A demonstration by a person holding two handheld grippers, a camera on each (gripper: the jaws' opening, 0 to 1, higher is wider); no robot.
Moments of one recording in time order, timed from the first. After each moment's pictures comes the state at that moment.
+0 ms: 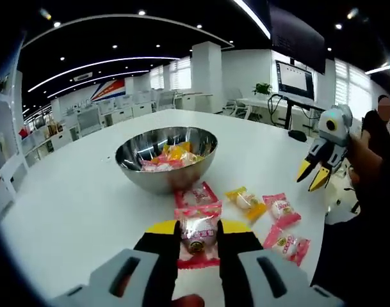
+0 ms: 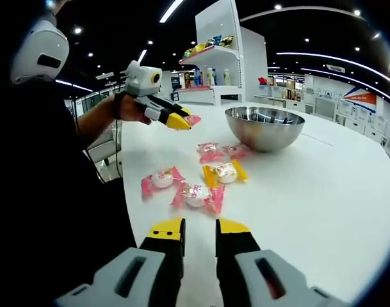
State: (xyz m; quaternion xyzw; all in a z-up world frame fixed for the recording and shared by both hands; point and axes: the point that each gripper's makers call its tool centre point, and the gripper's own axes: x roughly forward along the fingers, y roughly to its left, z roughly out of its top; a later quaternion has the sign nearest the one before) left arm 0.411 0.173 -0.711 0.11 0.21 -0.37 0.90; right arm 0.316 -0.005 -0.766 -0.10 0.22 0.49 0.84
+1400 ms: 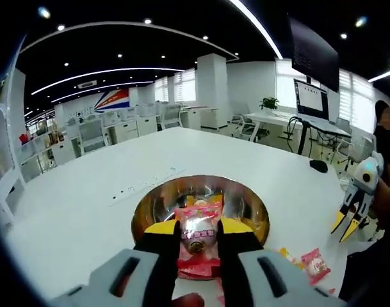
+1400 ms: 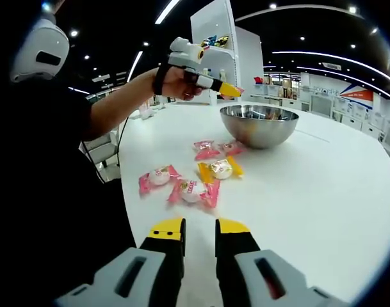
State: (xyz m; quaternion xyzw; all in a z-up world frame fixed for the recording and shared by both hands) left arm 0.537 0.140 -0.667 0.08 0.18 -0.36 0.91; right arm 0.317 -0.017 -0.768 -0.09 0.22 0.48 0.85
